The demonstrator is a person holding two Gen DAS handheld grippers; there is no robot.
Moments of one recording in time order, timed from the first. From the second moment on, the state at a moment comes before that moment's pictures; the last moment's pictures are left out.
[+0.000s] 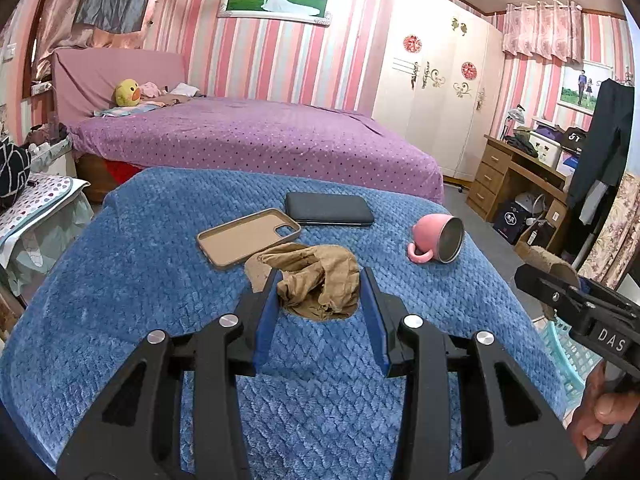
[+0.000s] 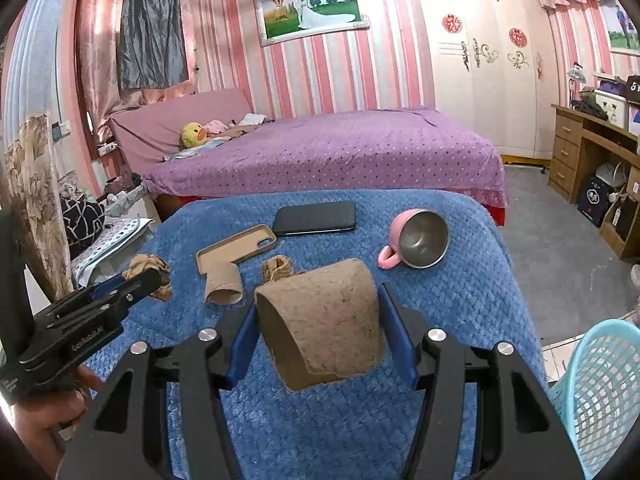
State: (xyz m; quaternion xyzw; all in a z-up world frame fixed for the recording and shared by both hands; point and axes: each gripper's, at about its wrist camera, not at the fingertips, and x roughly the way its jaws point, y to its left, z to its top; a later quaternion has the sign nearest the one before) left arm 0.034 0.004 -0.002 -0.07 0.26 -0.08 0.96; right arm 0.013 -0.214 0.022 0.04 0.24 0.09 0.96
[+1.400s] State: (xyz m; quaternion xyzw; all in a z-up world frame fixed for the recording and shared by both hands) left arm 0.030 -0.030 0.006 -0.06 0.25 -0.11 0.96; right arm -0.008 -0.274 0.037 0.04 0.23 0.04 0.97
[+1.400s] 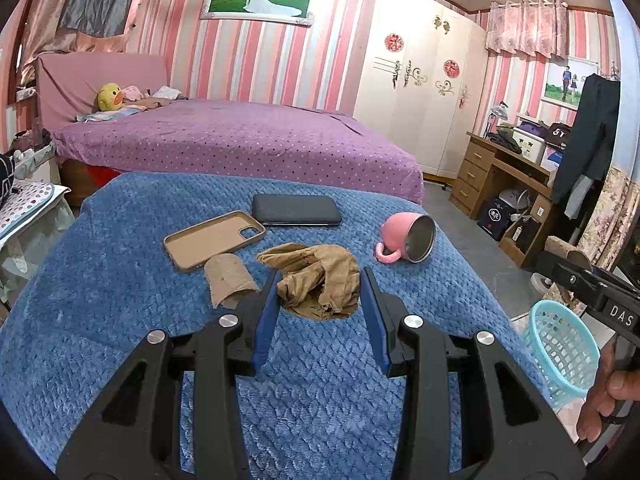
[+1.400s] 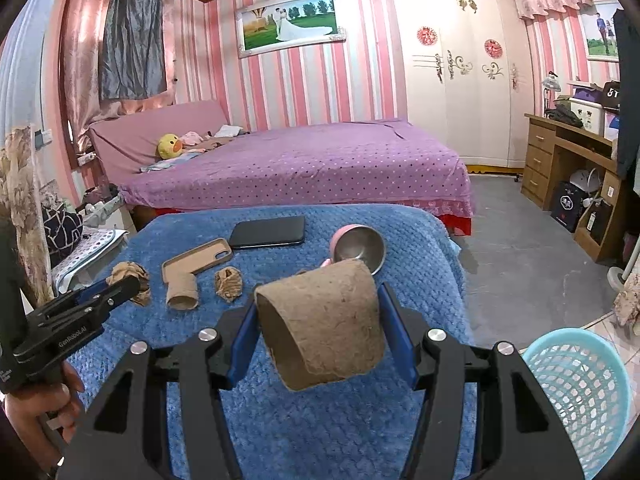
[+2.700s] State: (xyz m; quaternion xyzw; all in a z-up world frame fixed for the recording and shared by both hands) left arm 0.026 -0.238 0.014 -0.02 0.27 -0.26 0.93; right arm -0.070 -0.490 0.050 0.13 0.22 -0.13 0.96
